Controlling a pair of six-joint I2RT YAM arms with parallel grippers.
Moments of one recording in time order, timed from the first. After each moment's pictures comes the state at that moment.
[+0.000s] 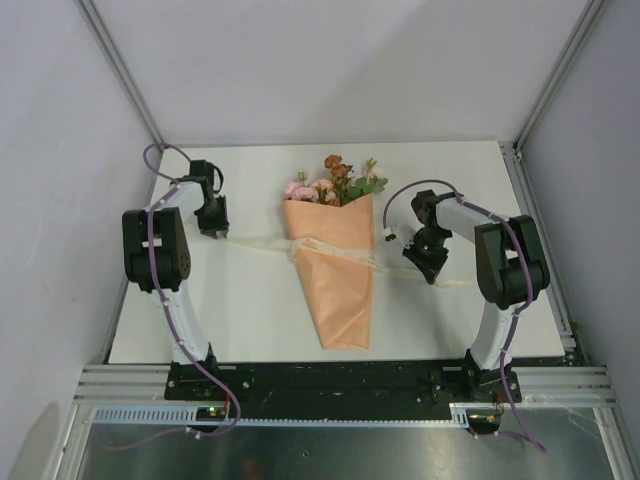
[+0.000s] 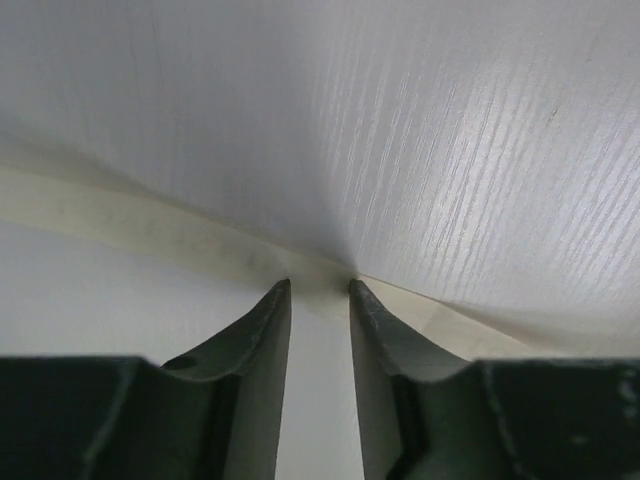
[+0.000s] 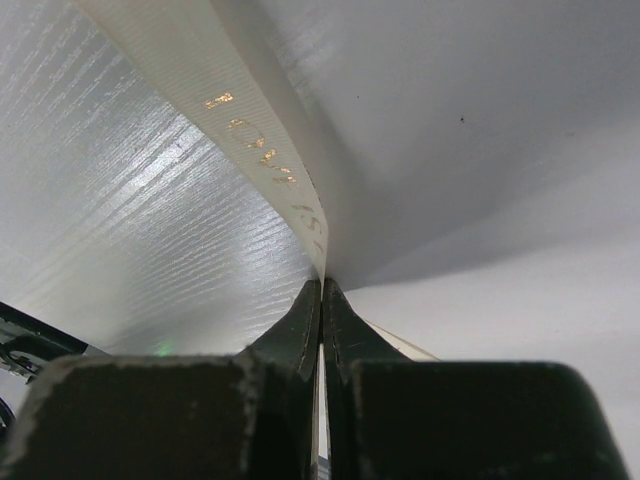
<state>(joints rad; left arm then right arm) 0.07 2.02 1.43 -0.66 -0.04 -0.08 0.27 1.90 1.24 -0.98 -0.14 -0.69</state>
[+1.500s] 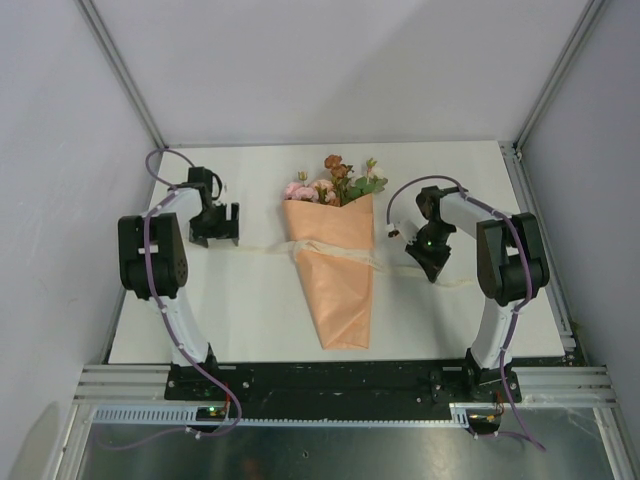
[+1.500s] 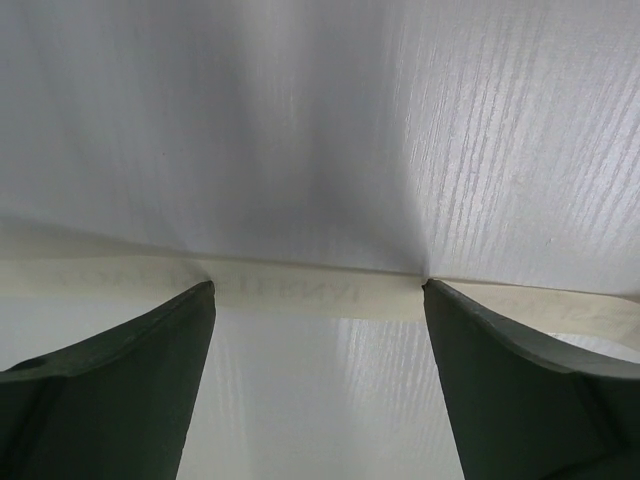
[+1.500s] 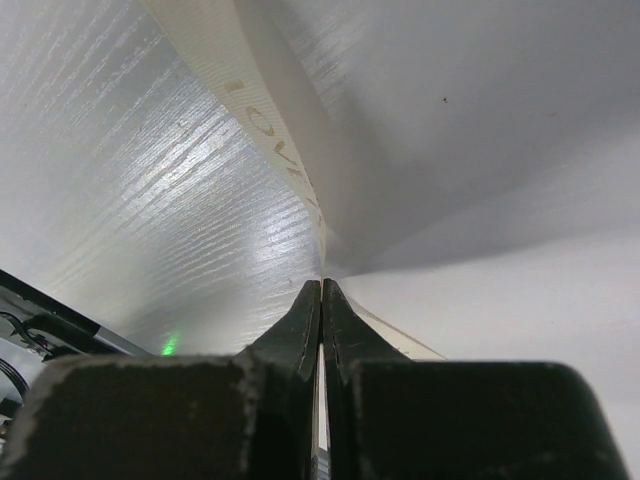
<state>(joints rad) 0.06 1.95 1.34 -0.67 0.03 0.01 0.23 1.92 1.29 -1.05 -0.18 -0.71</state>
